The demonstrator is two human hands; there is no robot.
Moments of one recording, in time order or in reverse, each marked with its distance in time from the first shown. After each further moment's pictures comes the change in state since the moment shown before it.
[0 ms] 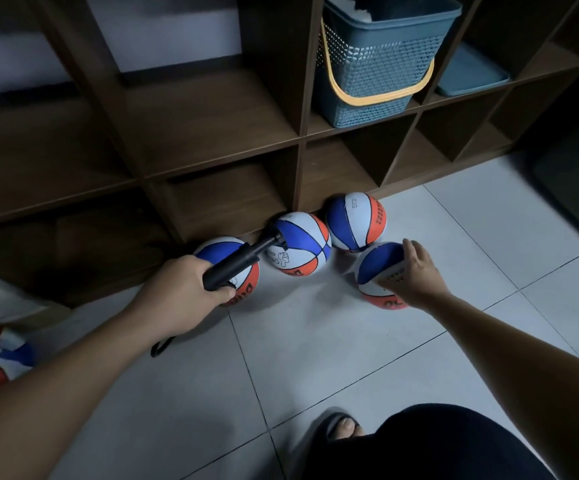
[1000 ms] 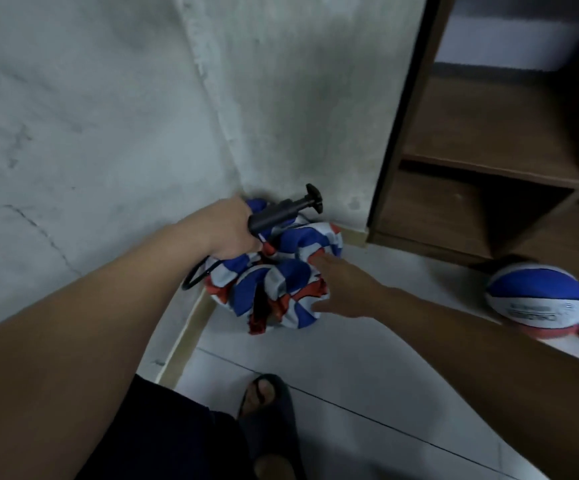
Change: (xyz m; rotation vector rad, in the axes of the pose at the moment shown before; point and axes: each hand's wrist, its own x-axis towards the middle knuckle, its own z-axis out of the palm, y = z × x) left_hand -0.296 -0.364 -0.223 0.062 0.083 -0.608; right_hand -0.284 -0.601 0.232 -0.239 -0.645 -1.218
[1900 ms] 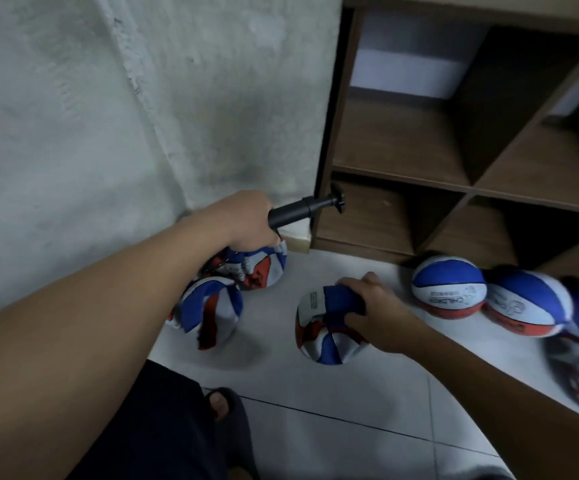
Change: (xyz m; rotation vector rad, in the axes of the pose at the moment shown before) left_hand 0.010 0.112 -0.002 0.035 0.008 0.267; right_hand -0.165 0.040 -0.037 0.246 0.201 0.328
